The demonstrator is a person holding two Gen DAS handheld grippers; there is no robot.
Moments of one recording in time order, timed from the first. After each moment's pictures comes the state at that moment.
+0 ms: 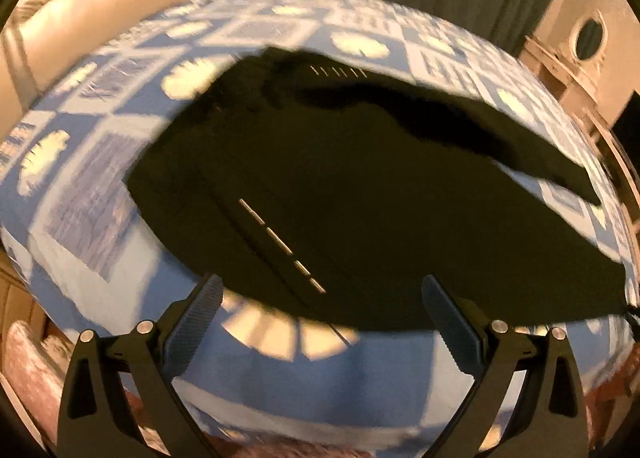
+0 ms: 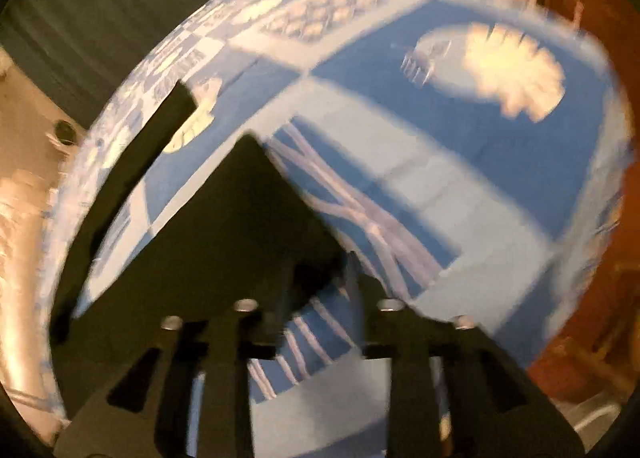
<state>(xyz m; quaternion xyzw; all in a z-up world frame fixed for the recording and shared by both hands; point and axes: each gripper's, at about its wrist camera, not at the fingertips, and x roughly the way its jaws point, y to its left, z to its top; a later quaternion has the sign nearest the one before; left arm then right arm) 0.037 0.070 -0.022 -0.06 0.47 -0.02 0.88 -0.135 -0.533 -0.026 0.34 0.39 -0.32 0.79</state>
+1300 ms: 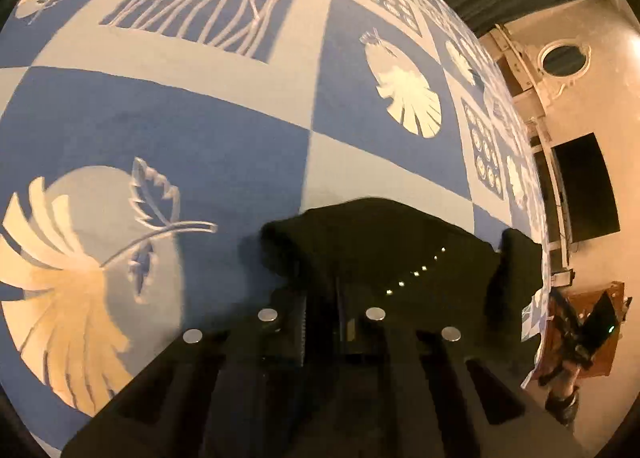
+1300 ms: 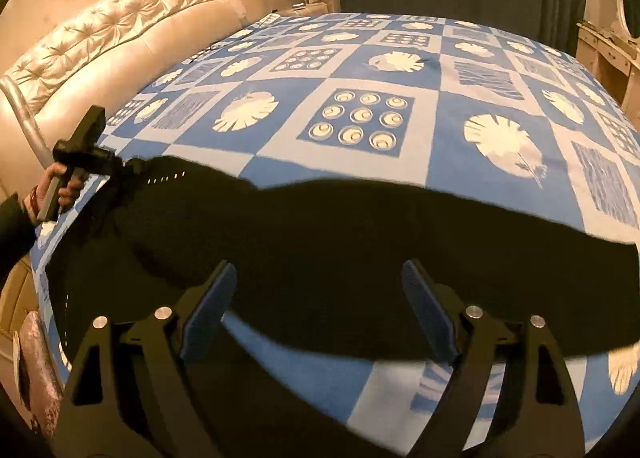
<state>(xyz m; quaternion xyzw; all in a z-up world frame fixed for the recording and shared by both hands) 0.397 0.172 -0.079 -0.17 0.60 -0.20 0.75 0.252 -0.241 0.021 0.04 0.43 0.10 0.90</state>
